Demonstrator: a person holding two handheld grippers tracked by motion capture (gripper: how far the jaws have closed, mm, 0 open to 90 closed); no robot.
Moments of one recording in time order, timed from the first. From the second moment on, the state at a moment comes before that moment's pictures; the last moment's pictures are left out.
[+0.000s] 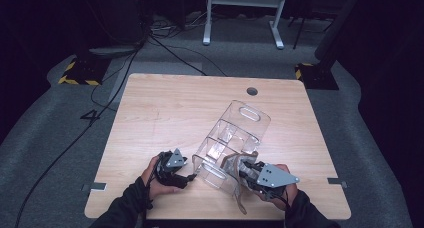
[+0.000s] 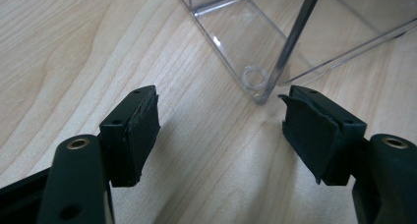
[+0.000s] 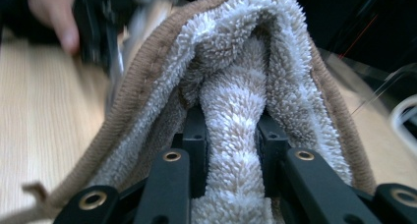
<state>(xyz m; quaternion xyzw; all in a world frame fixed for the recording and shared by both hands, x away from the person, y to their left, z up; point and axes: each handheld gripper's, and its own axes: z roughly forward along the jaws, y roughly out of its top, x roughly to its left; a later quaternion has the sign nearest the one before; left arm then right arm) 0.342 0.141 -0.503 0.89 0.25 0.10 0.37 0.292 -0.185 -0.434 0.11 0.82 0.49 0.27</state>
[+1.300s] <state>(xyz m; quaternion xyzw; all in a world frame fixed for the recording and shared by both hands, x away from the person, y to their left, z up) 0.348 0.140 -0.503 0.89 0.26 0.10 0.36 0.299 -0.175 -0.491 0.13 0.89 0.39 0.17</state>
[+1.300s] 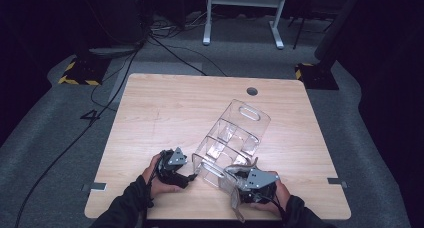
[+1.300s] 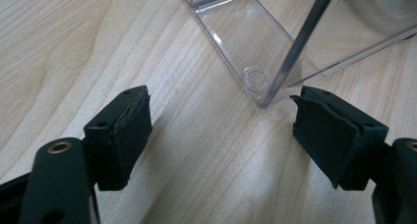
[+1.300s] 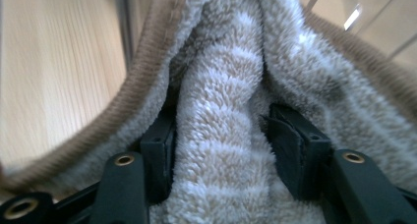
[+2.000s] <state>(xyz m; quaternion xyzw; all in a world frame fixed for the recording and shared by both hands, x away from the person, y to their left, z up) 0.349 0.135 -0.503 0.89 0.26 0.10 0.37 0.309 -0.168 -0.450 0.11 0.85 0.47 0.20</state>
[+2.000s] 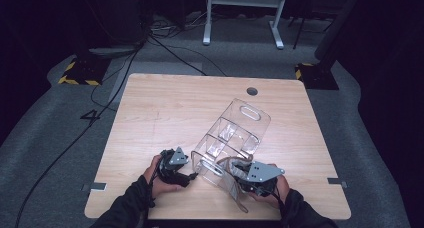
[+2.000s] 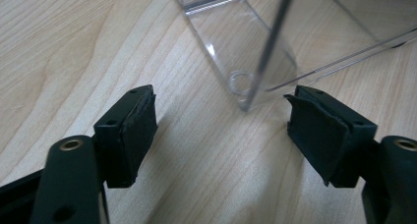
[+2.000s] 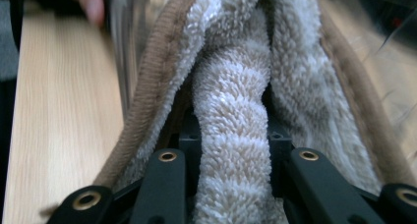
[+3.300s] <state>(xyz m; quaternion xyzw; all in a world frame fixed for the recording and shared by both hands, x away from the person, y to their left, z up) 0.349 0.127 -0.503 0.89 0.25 0.10 0.37 0.324 -0.135 -0.494 0.13 0.86 0.46 0.17</state>
